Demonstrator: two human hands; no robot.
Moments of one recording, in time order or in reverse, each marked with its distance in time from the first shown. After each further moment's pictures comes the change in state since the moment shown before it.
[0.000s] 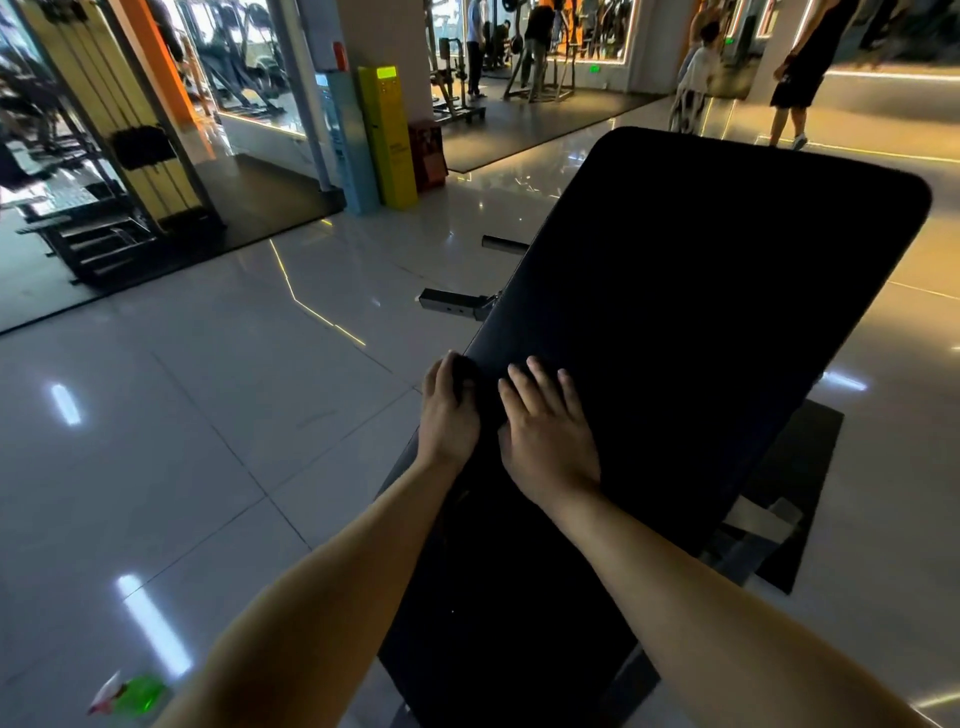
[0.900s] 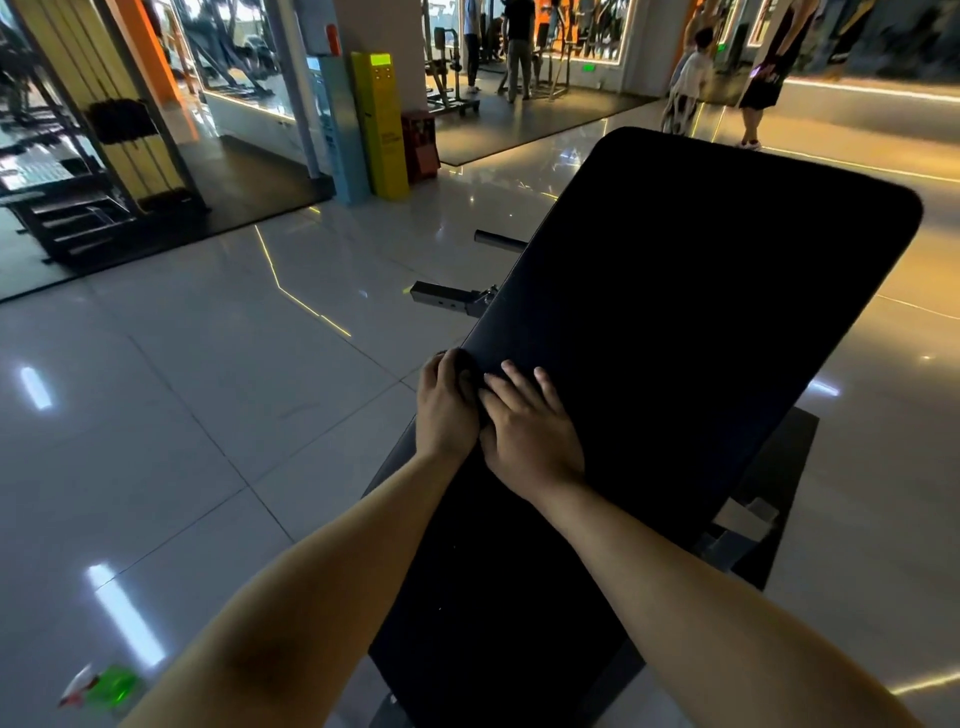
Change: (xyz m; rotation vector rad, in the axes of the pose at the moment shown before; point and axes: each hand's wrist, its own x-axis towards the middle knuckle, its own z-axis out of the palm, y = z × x) left_hand 0.005 -0.012 0.011 0.061 0.078 0.087; right_hand 0.005 -0.008 0.011 0.113 0.034 -0.081
